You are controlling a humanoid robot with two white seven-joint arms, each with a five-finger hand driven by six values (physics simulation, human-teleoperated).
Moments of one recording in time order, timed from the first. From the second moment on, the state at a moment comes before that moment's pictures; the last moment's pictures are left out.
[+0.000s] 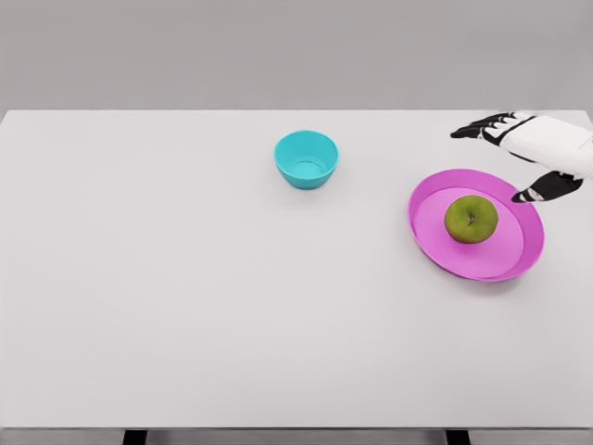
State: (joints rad) left arm 0.08 0.00 -0.26 -0.19 0.37 0.08 -0.61; right arm -0.37 -0.91 0.22 -1.66 0.25 -0.36 0.61
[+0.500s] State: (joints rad) left arm 0.08 0.00 -0.26 -0.19 0.37 0.08 -0.61; right arm -0.29 -0.92 0.22 -1.62 0.15 -0.36 0.61
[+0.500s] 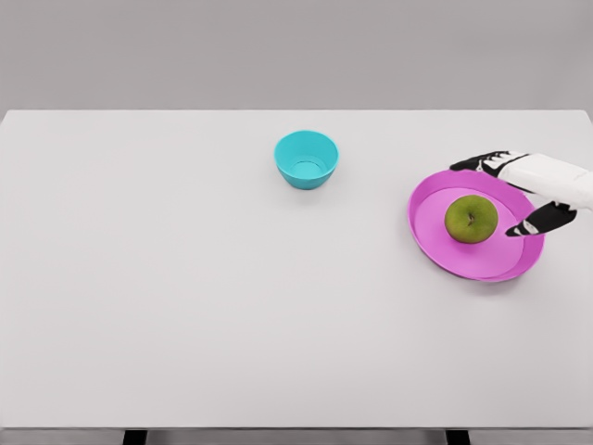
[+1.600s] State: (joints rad) left arm 0.08 0.00 -0.26 -0.19 0.38 0.08 -0.61; right arm -0.43 -0.88 0.43 -1.47 0.34 -0.40 0.61
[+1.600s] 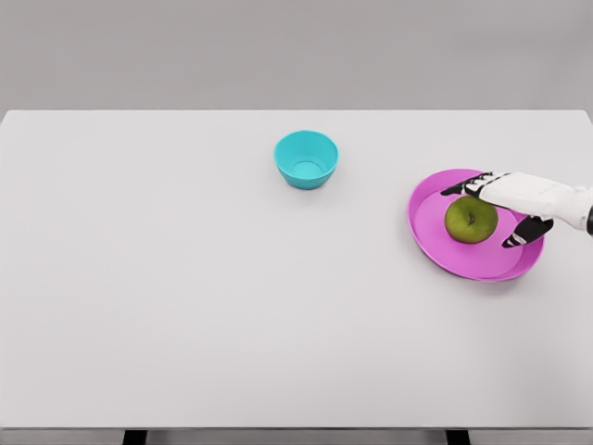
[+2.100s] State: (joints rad) left arm 0.08 0.00 -0.26 -0.19 0.37 0.08 -0.61; right arm -0.45 -0.84 0.44 -1.46 0.36 -0.40 0.61
